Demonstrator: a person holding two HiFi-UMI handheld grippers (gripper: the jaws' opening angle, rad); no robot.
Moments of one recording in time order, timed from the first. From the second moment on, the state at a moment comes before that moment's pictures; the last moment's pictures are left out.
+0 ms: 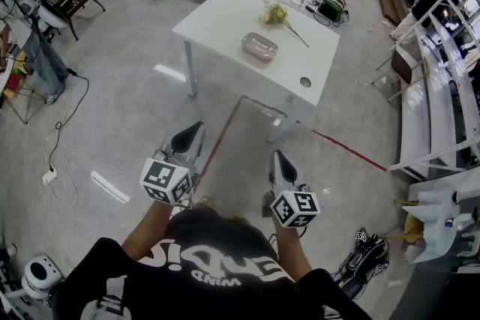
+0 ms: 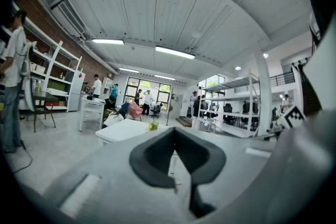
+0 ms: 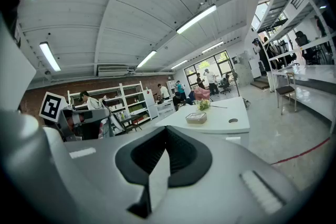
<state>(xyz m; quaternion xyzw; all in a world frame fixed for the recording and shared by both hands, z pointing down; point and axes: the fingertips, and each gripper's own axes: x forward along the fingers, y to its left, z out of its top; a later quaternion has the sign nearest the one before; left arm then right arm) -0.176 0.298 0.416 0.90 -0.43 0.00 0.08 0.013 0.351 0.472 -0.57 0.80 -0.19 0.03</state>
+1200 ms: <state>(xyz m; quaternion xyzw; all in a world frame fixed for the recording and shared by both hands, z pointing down) -0.184 0.166 0.444 0.91 -0.40 -0.01 0.08 0.008 0.235 0.499 -0.61 0.76 -0.20 0.06</state>
